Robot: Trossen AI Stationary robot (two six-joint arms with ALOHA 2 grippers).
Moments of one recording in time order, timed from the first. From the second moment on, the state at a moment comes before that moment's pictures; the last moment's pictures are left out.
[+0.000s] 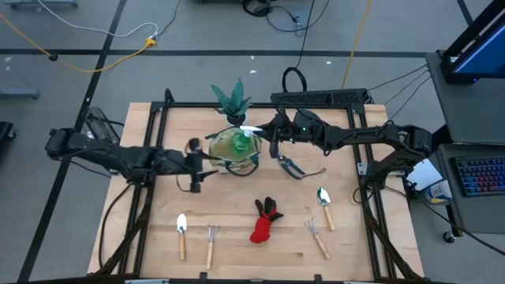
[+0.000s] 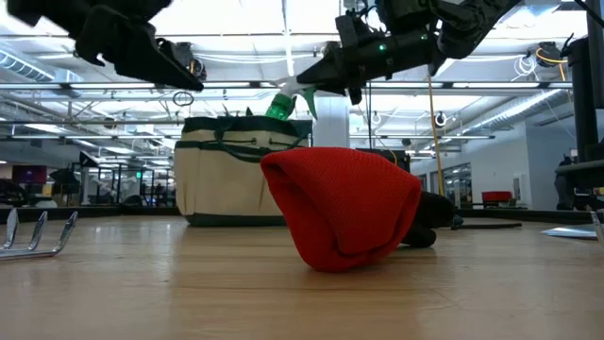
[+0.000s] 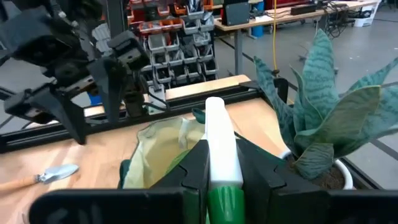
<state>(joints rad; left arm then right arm) -0.14 0.93 0.58 -0.18 -0.33 0.19 -0.29 1.52 0.89 0.48 -0.13 0.12</state>
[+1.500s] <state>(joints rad) 0.00 1.34 0.86 -0.24 -0.10 0.19 -0.22 1.52 0.89 0.43 0.23 0.35</state>
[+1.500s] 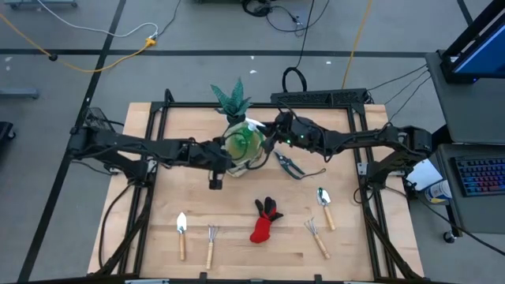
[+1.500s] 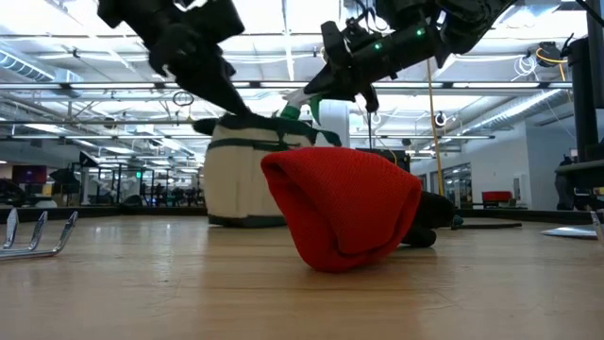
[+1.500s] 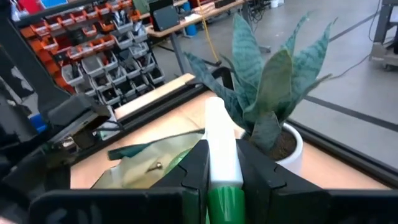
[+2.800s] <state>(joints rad) 0.02 1.40 0.86 0.06 -0.37 0.17 -0.11 1.52 0.89 0.40 0.50 0.30</state>
